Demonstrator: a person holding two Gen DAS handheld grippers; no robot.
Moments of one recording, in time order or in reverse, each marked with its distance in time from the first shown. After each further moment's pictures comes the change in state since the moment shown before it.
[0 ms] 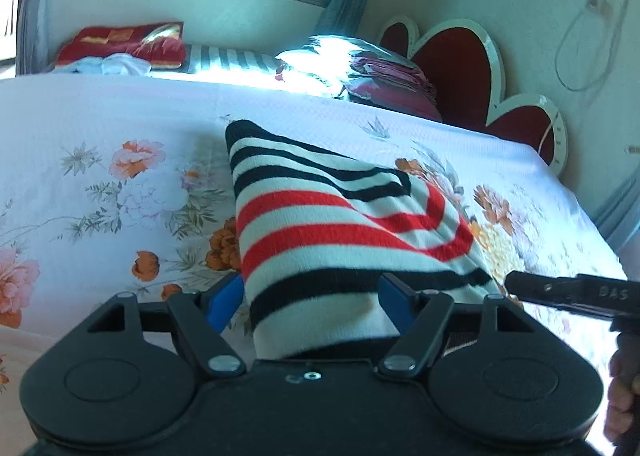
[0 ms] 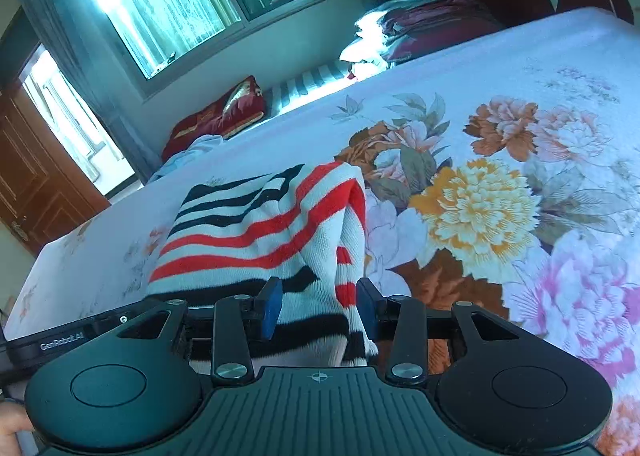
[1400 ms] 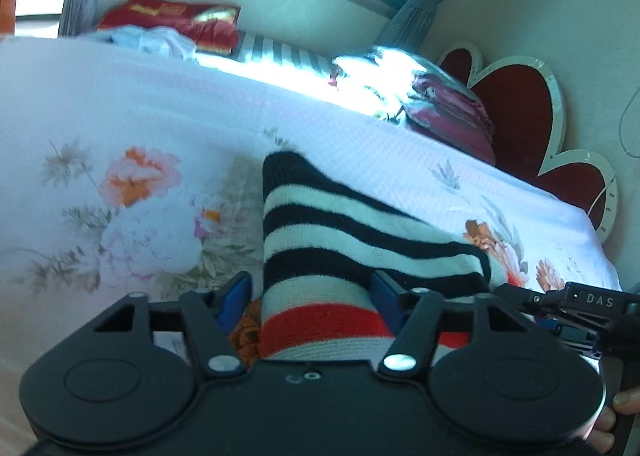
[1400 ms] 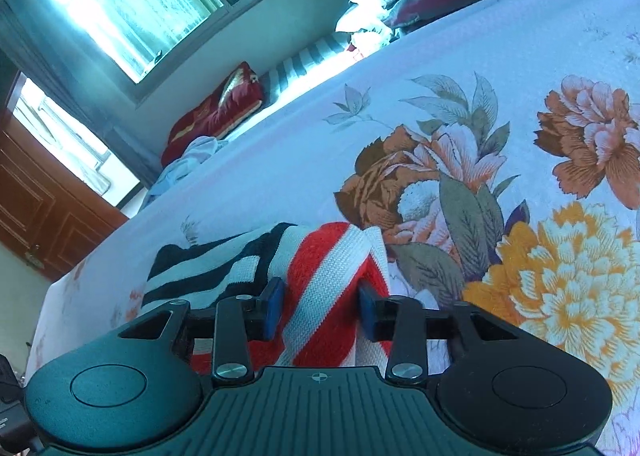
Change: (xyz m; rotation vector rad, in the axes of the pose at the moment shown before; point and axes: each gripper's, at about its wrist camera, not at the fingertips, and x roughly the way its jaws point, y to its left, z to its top) left arm 0.083 0.030 0.048 -0.192 -0.004 0.075; right arm 0.116 -0.029 0.078 0.112 0.075 0.067
